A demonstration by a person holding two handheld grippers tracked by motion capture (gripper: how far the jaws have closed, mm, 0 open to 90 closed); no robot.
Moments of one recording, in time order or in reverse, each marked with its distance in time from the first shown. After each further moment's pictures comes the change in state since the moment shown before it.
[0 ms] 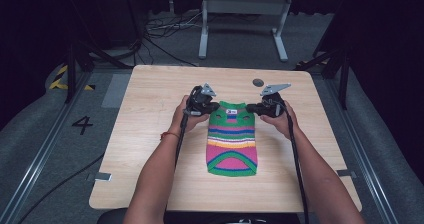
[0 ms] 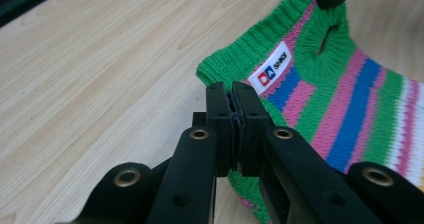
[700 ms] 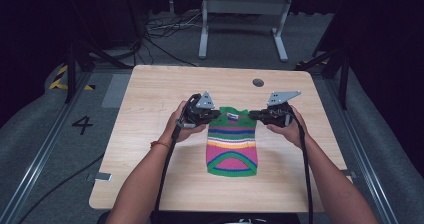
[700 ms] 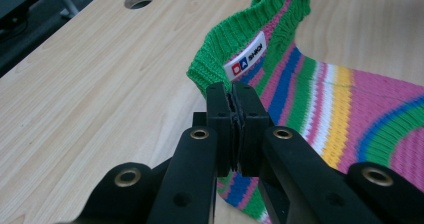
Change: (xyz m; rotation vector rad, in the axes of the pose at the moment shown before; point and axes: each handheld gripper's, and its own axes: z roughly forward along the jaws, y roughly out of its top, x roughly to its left) left arm -0.041 -0.006 -0.045 -0.042 -0.042 0.175; right arm 0.040 -0.001 -0.043 -0.053 0.068 -0.135
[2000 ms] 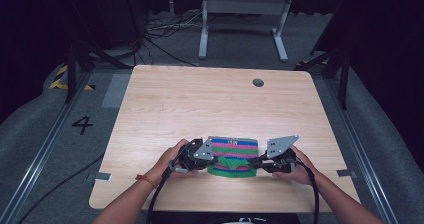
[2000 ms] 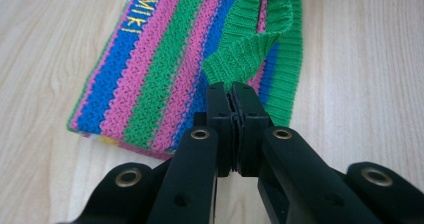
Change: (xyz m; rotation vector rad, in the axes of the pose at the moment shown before) left arm -0.095 -0.055 -0.015 0.139 -0.190 0.189; right arm 0.099 -0.059 -0.014 0.114 0.242 -0.180
